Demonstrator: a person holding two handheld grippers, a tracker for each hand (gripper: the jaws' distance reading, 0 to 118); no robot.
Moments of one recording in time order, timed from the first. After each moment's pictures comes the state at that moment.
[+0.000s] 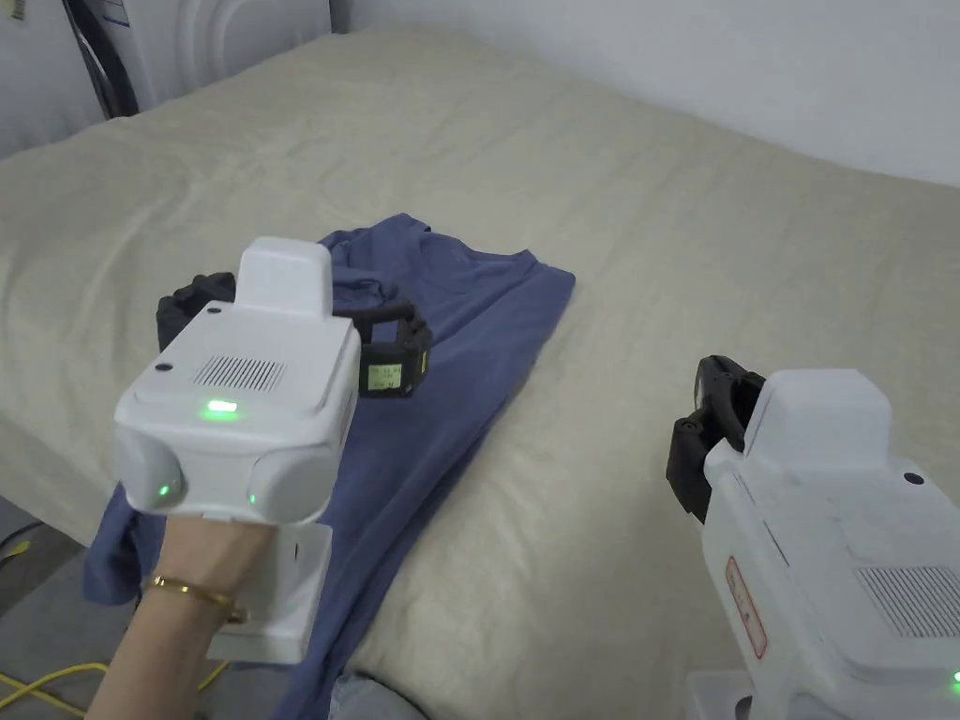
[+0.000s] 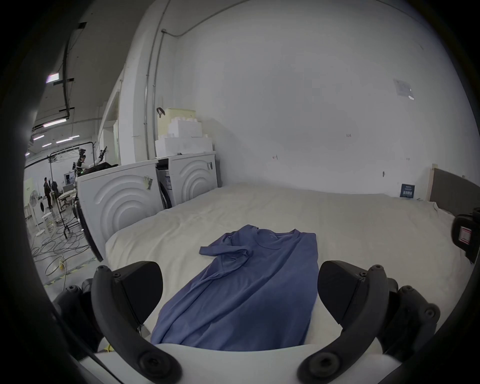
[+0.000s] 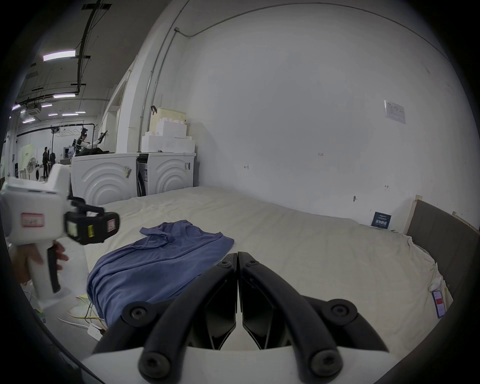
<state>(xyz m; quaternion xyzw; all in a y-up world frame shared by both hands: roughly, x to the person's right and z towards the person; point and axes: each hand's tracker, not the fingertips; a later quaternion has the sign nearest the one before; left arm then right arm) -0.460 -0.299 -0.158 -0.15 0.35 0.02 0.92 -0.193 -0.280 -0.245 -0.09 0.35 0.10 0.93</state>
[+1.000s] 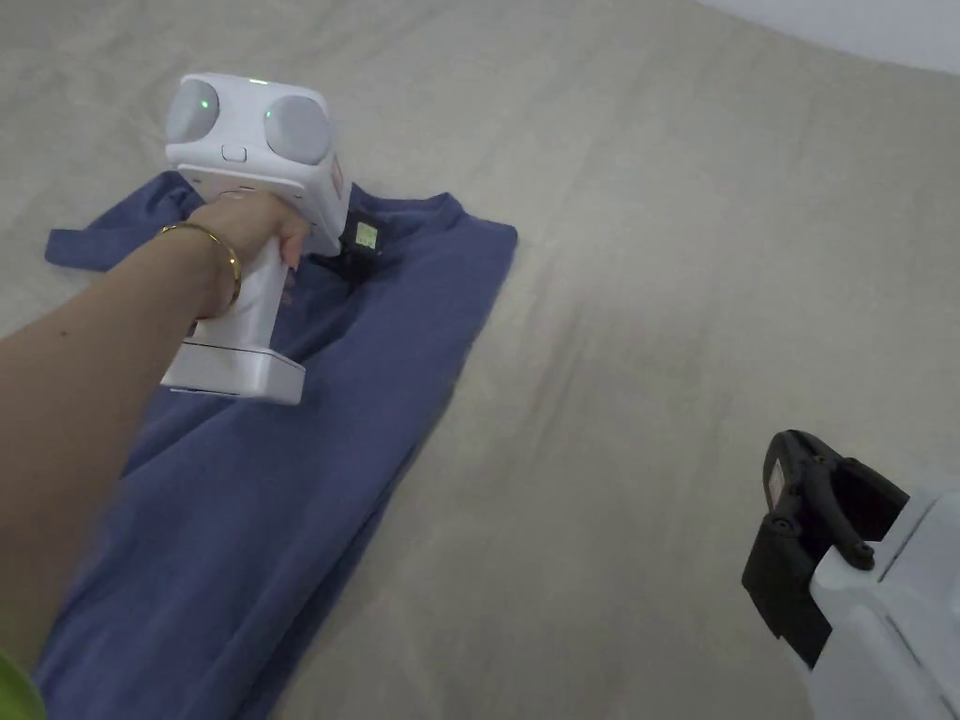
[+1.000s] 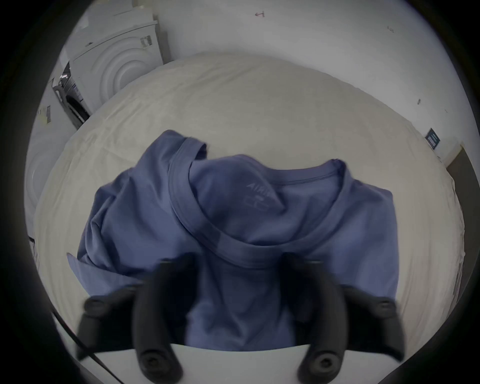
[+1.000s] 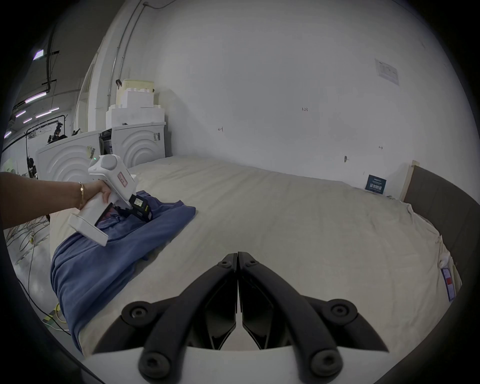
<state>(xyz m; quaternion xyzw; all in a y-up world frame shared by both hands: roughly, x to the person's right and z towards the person) -0.620 -0.415 -0.483 -0.49 0.23 0.14 0.82 -0.203 -0.358 -0.371 -0.19 0.28 0.09 0.94</state>
